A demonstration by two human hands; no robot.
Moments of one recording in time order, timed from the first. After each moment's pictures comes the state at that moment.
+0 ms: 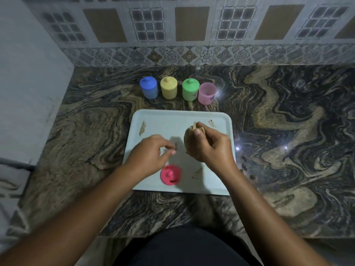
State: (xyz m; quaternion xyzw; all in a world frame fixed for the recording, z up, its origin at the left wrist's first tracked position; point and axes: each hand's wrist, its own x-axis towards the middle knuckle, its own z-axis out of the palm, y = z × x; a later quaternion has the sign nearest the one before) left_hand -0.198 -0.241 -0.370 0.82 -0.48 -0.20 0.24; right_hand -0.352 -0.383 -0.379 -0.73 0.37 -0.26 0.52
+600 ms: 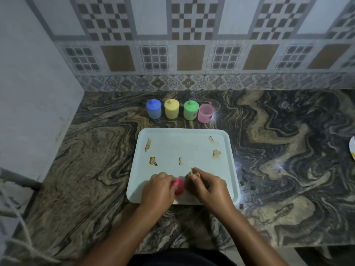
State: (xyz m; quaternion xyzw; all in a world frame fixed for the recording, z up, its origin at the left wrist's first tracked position) left_hand -0.250 -0.198 -0.412 0.87 -0.44 -0.12 0.17; right_hand -0.392 -0.313 -0.400 -0.79 0.38 -0.20 0.45
